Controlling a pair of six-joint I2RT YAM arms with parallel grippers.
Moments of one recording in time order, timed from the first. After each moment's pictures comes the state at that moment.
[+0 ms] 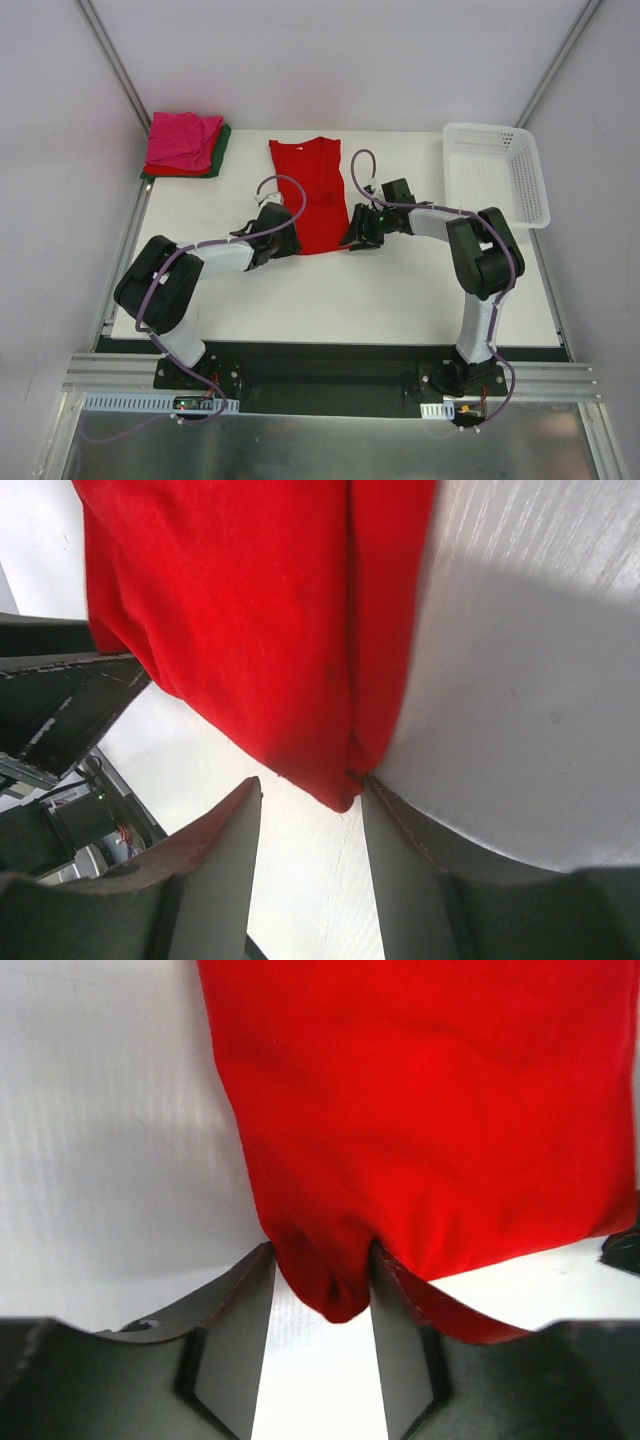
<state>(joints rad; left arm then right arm) -0.55 1.65 0.80 0.03 -0.11 -0.66 0.39 1.97 1.15 -0.16 -0.64 0.51</state>
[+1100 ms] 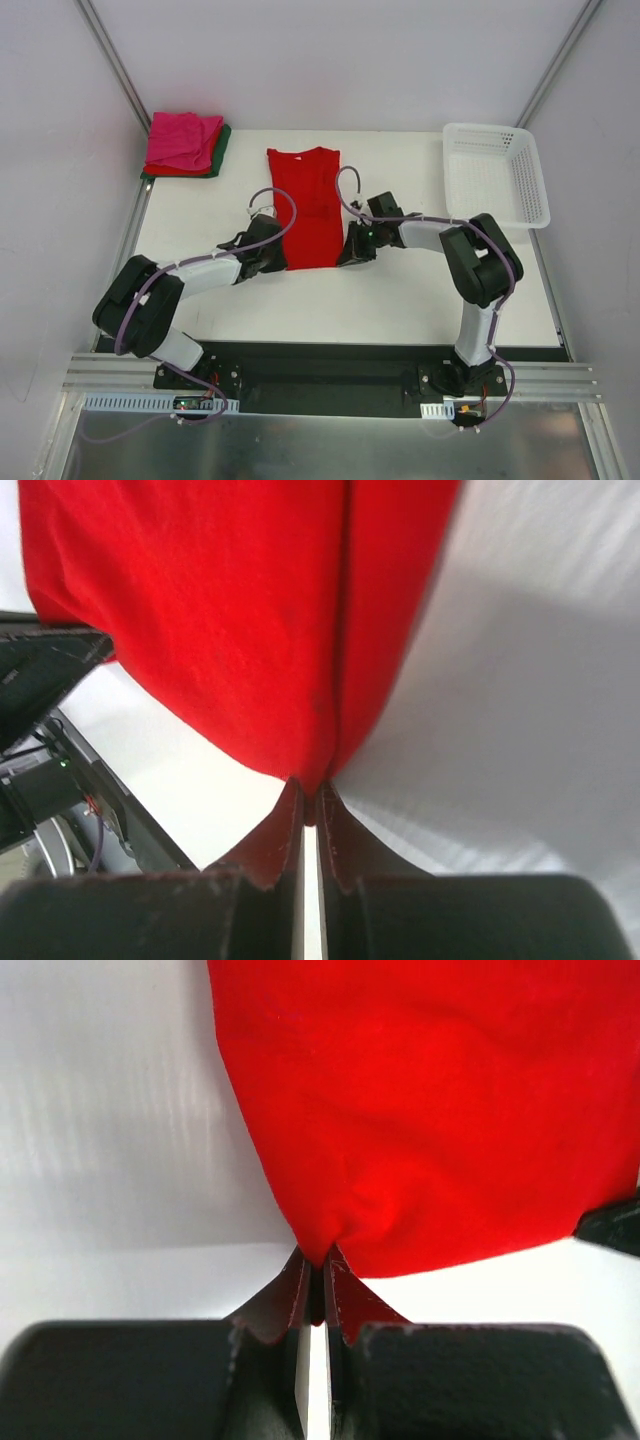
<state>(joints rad) -0.55 1.50 0.67 -0.04 -0.07 -0.66 0.49 1.93 1.06 -0.16 -0.60 0.51</state>
